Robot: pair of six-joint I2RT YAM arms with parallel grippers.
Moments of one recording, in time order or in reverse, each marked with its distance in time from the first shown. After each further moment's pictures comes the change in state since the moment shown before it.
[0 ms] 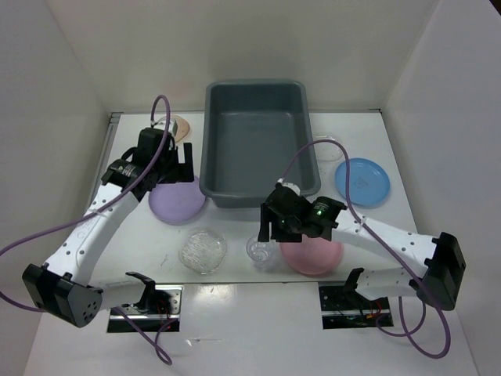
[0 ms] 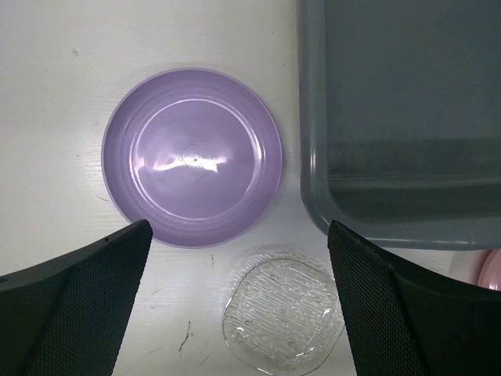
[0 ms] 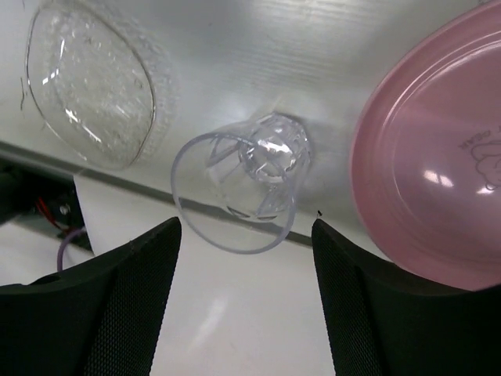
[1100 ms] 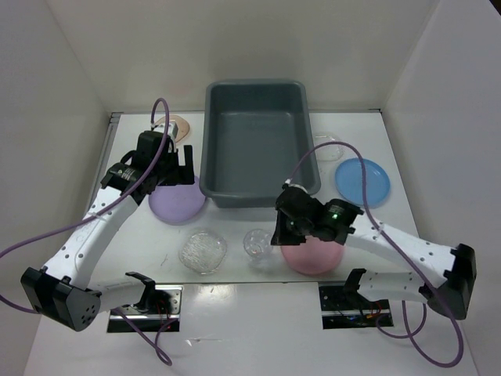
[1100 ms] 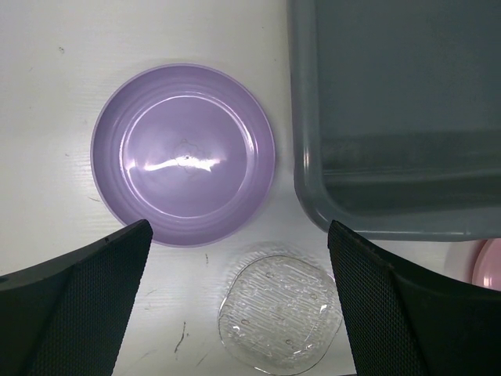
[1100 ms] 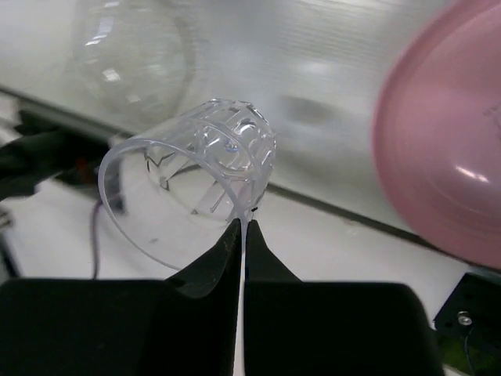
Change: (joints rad) left arm 0.000 -0.026 -0.040 0.026 0.026 0.000; right arm -0.001 -0.095 -0.031 -0.042 -0.026 0.045
